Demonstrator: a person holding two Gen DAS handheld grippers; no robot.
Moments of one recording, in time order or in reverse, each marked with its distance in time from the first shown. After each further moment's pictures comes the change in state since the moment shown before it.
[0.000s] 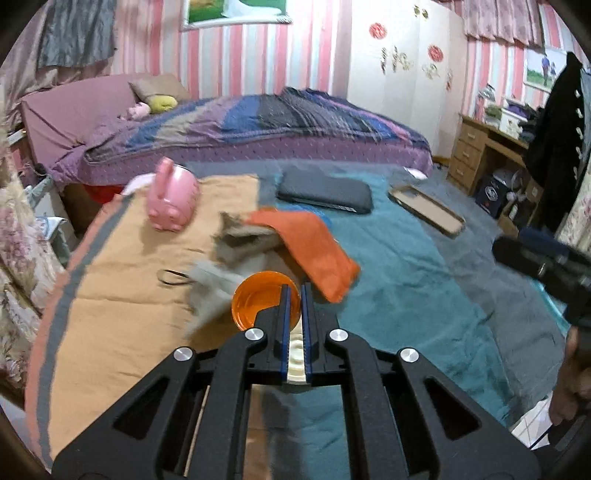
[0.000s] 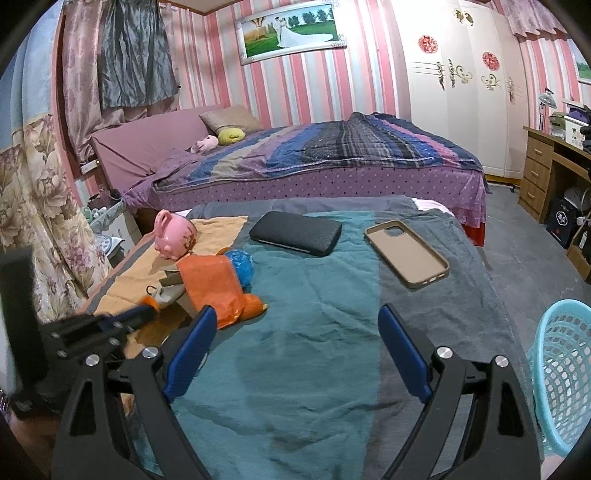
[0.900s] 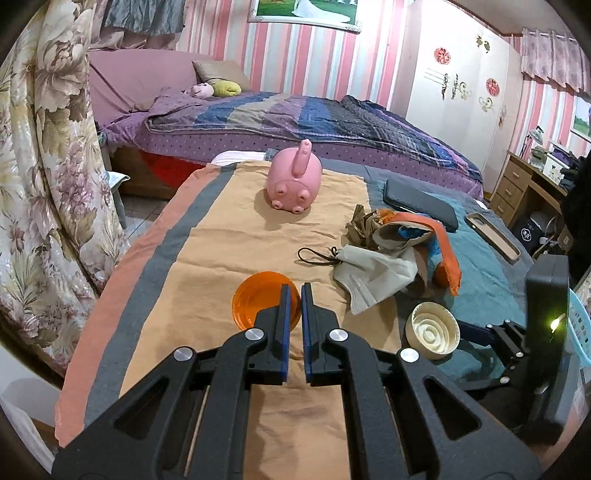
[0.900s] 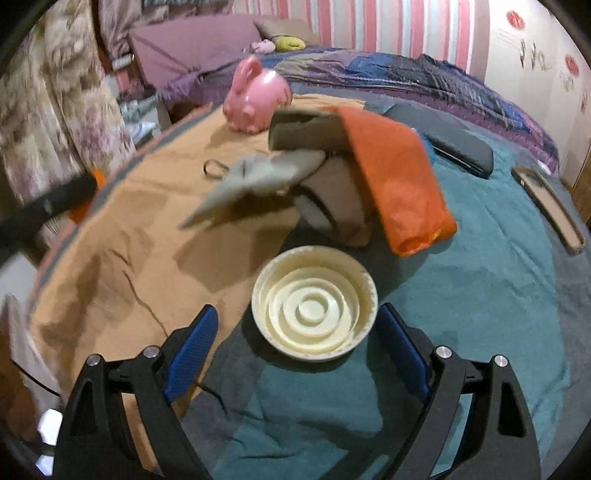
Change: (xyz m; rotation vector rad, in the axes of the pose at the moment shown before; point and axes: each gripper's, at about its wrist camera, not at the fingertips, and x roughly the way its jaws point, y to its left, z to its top) left arm -0.018 0.113 -0.026 -0.169 -0.003 0.114; right arm 0.122 0.149 -0.066 -0.228 0.322 0.063
